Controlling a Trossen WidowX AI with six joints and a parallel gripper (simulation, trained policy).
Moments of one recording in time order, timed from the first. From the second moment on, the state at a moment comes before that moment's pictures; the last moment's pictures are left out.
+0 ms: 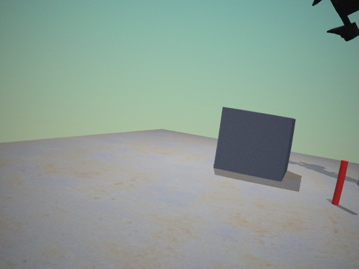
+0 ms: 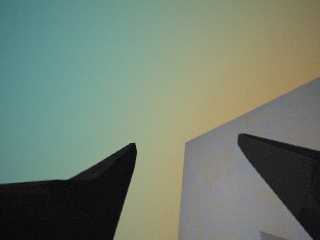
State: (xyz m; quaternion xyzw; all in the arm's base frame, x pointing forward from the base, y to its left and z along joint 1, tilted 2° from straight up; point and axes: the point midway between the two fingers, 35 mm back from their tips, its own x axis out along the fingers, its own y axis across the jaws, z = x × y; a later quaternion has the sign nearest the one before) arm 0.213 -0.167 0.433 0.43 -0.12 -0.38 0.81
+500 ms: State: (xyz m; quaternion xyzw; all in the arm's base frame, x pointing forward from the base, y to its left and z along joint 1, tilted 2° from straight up) arm 0.253 -0.096 0.396 0.58 -0.02 -0.26 0.77
